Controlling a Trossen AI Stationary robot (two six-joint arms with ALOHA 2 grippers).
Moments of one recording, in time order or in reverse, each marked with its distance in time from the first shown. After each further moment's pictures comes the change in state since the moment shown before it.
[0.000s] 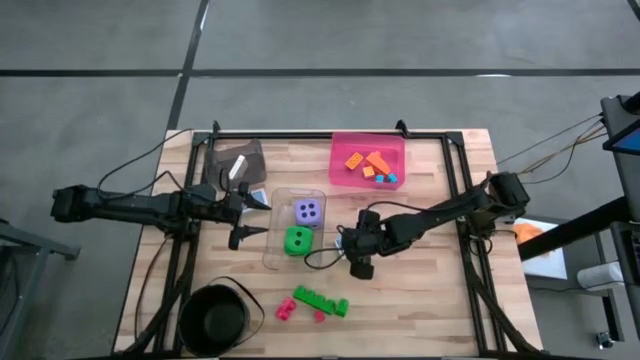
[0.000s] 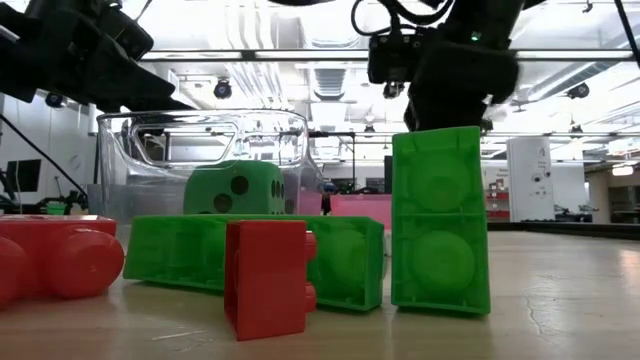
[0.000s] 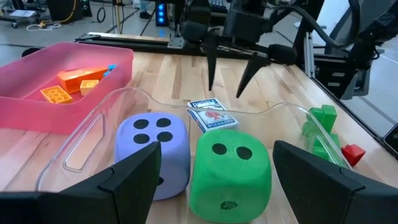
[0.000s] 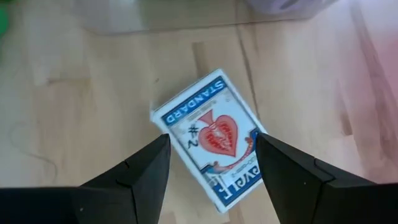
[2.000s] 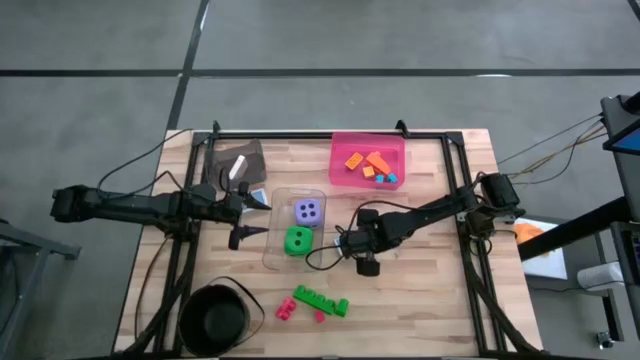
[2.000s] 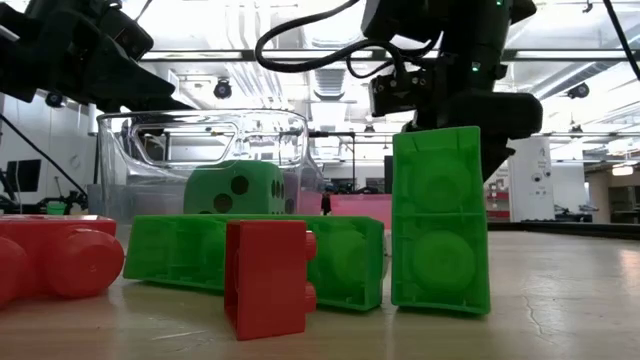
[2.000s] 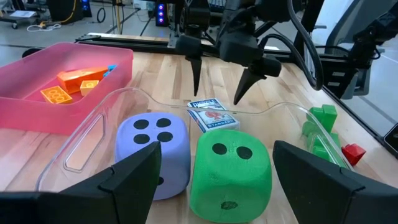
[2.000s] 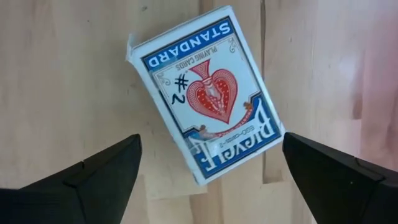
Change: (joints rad) left arm 0.000 0.000 0.000 0.000 0.000 0.004; right arm -0.047 0.073 0.034 -0.132 -0.064 -0.163
